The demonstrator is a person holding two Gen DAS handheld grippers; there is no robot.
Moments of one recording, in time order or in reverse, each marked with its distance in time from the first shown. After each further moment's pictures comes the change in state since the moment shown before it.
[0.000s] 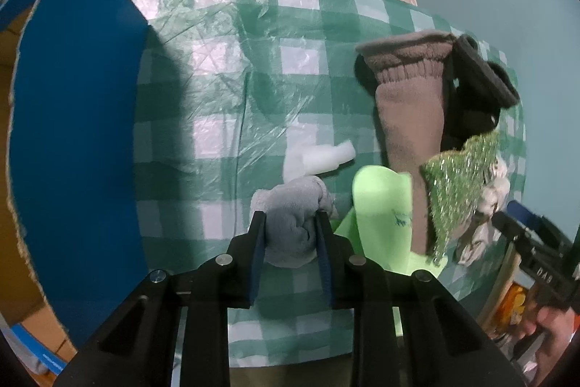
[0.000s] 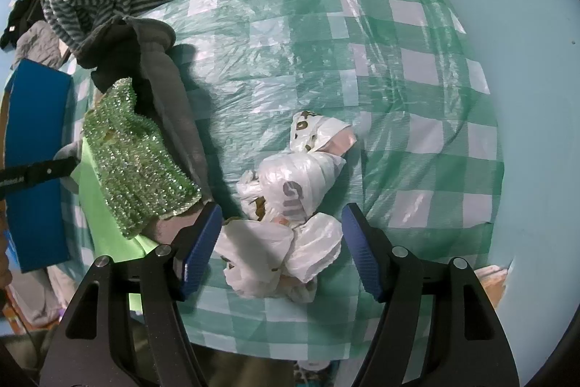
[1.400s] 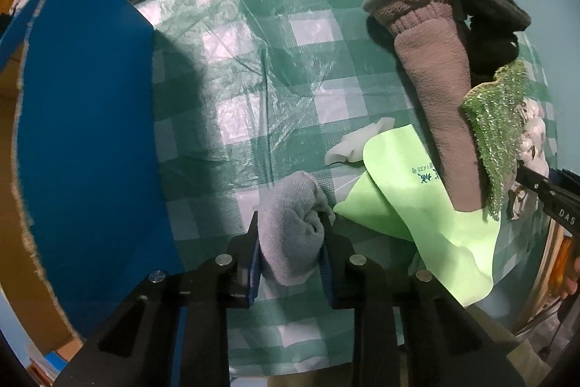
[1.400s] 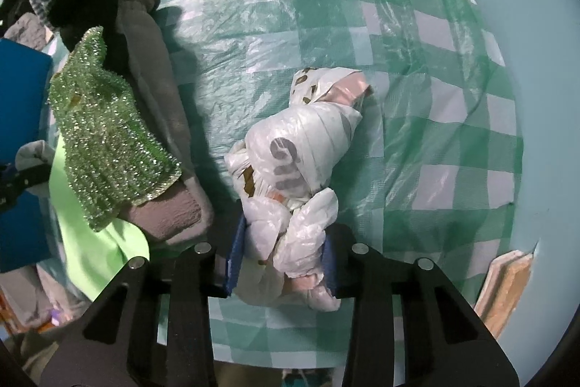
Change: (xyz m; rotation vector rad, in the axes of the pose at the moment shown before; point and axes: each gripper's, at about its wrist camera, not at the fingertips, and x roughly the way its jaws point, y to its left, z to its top) left arm 0.029 -0.011 -0.018 0.174 -0.033 0.136; right arm 0.033 0.004 -0.020 0.012 0.021 -0.038
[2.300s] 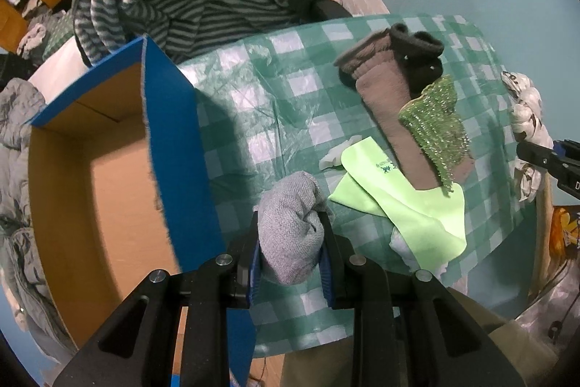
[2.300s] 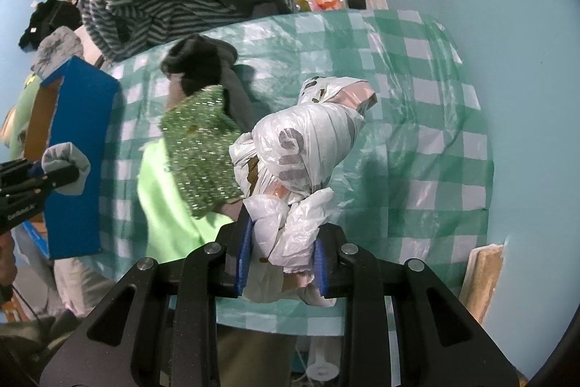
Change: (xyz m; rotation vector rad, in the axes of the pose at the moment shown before) left arm -0.108 0.014 -0.032 0.097 -0.163 0.025; right arm -0.091 0.033 -0.007 -0.046 -0.133 0.077
